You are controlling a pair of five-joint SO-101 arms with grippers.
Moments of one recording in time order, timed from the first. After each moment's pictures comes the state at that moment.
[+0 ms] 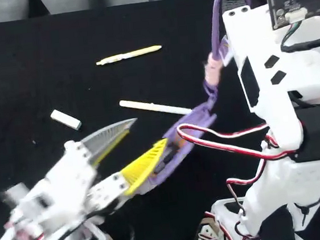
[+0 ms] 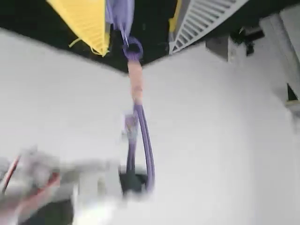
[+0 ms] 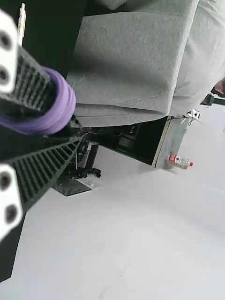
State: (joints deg) left arm 39.4 -95.5 47.7 47.3 -0.5; right arm 0.4 -23.0 -37.1 73.7 17.9
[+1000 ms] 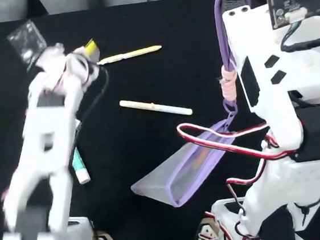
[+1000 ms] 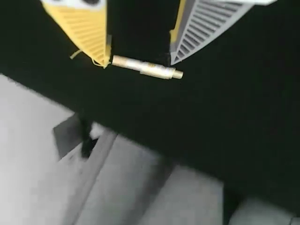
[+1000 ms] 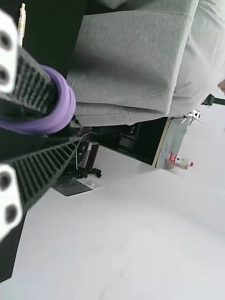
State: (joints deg) left arm -1.0 -12.9 21.8 27.8 30.4; right arm 0.4 -23.0 -37.1 73.7 17.9
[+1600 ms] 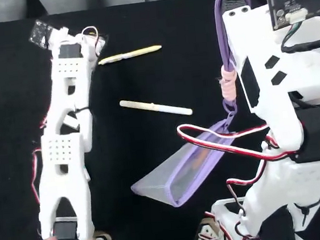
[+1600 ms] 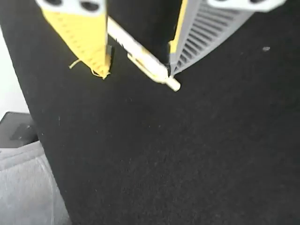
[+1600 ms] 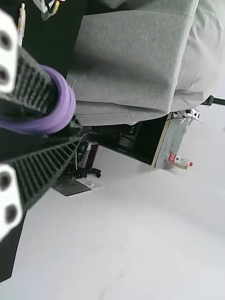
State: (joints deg) left arm -0.9 60.1 -67.9 64.1 63.0; right arm 0.4 -23.0 -37.1 73.7 17.9
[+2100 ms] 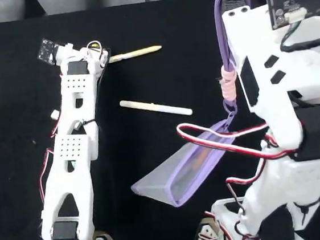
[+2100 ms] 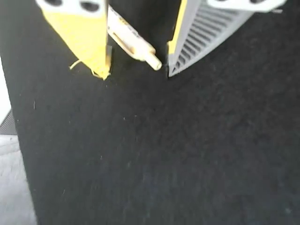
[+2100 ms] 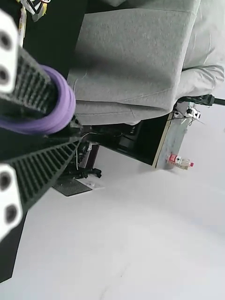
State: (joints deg) left arm -0.8 83.0 -91.8 64.0 66.9; right arm 0.4 -23.0 -37.1 73.9 17.9
